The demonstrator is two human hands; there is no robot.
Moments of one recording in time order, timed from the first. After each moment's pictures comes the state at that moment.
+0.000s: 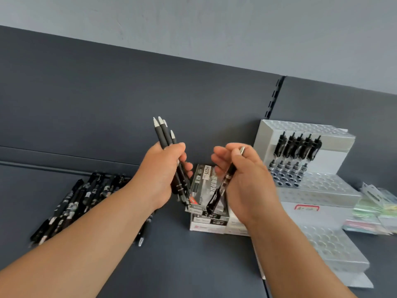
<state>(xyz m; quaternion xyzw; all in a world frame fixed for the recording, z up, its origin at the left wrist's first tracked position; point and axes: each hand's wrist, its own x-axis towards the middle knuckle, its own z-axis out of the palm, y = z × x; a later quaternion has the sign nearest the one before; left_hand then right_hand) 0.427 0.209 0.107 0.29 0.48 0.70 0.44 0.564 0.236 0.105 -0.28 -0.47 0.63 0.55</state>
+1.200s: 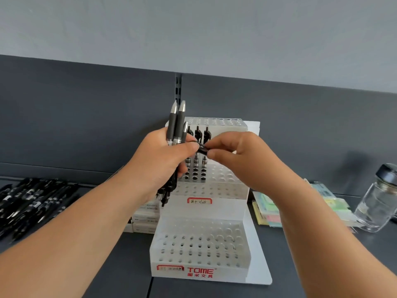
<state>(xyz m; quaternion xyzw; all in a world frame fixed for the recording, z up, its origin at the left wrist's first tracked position) 0.641 0.243 0.146 0.53 0.54 0.60 0.26 0.805 0.304 0.160 -0.35 -0.85 0.22 0.33</state>
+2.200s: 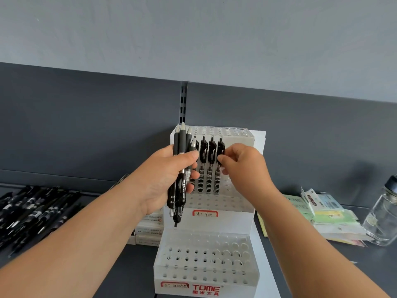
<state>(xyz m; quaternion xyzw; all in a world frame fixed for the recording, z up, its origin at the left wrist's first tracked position) 0.631 0.253 0.142 0.44 0.48 0.60 0.47 0.779 0.344 0.131 -0.49 -0.75 0.21 0.40</state>
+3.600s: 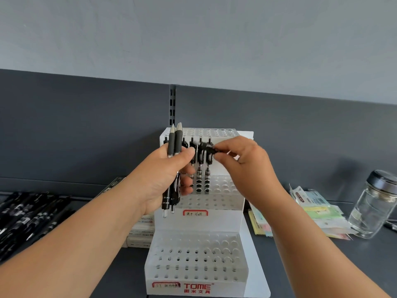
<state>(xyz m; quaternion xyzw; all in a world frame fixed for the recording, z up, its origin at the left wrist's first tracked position) 0.648 0.251 0.150 0.43 0.50 0.60 0.46 0.805 0.323 0.145 -0.35 -0.81 0.11 0.46</state>
